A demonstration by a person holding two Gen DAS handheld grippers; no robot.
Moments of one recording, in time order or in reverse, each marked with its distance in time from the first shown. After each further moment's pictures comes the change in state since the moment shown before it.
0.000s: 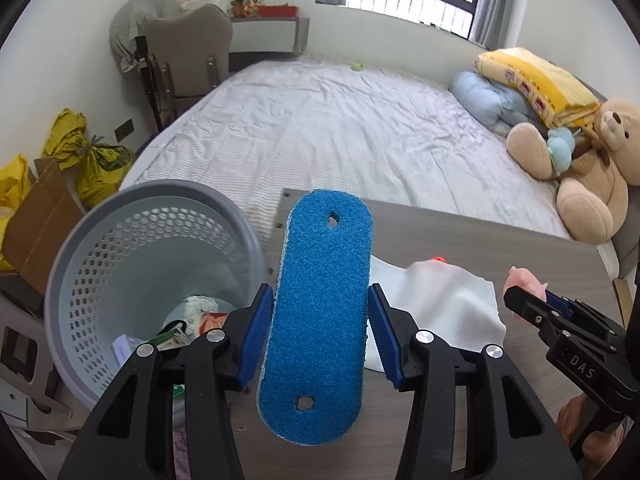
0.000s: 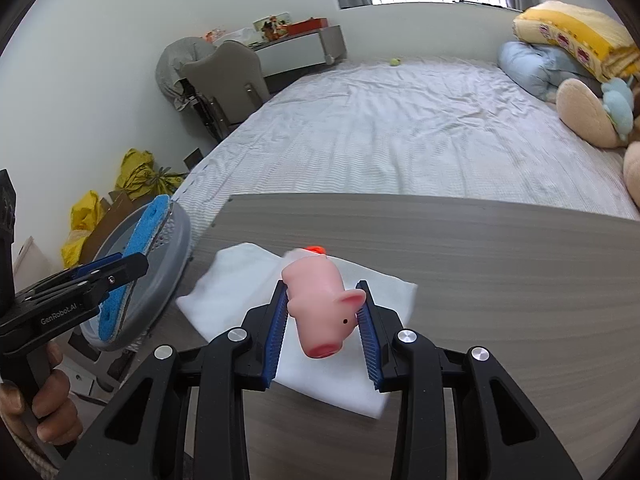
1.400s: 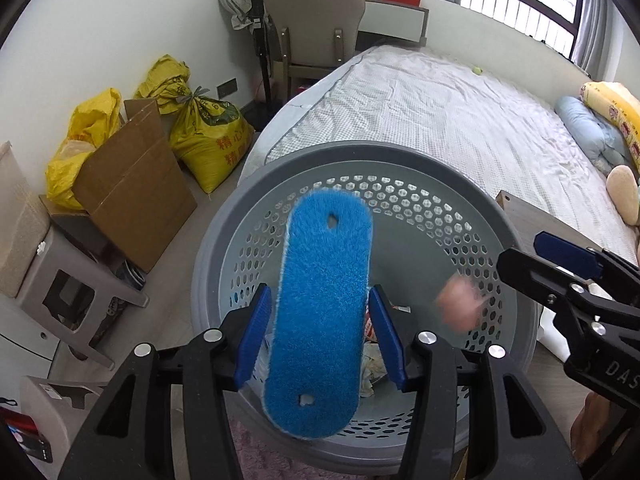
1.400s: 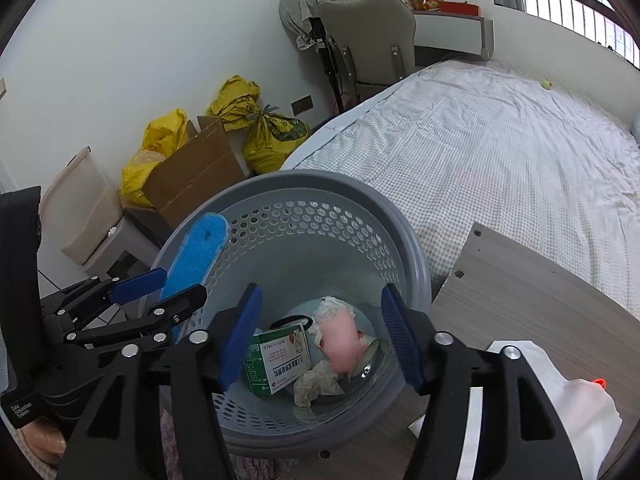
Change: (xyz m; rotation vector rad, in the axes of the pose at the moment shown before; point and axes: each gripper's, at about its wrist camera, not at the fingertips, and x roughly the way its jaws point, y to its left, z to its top) left arm 0.011 0.178 -0.016 -0.184 0.067 0.274; right arm 0.122 0.222 0.042 -0.316 0.132 0.233
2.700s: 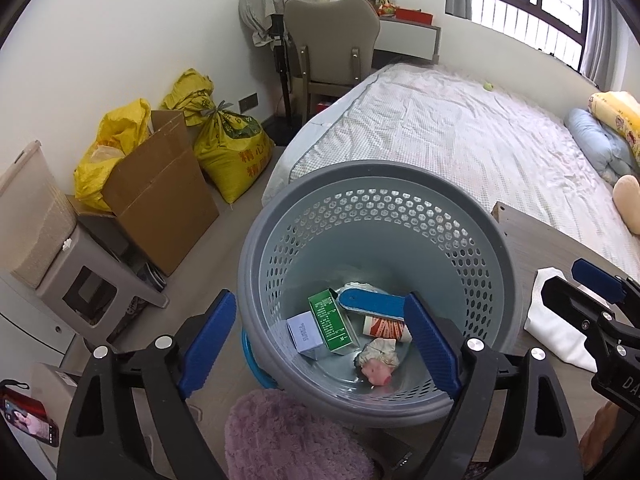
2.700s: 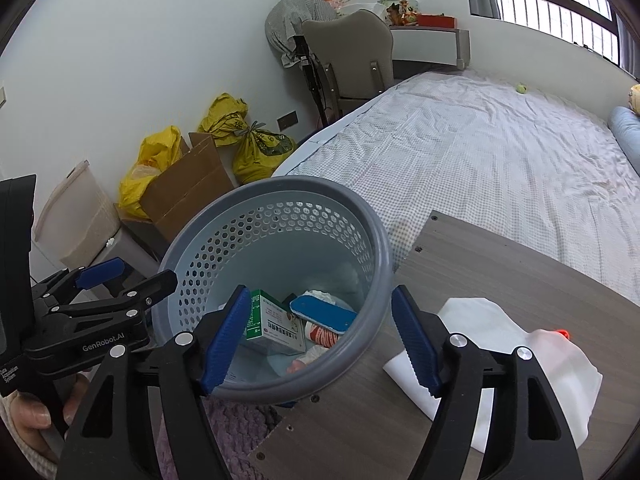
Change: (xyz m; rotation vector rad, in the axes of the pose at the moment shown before) left arm -0.048 0.003 -0.010 -0.021 -0.057 0.058; right arm -0.059 -0.007 -0.031 0.039 -0.055 -0.046
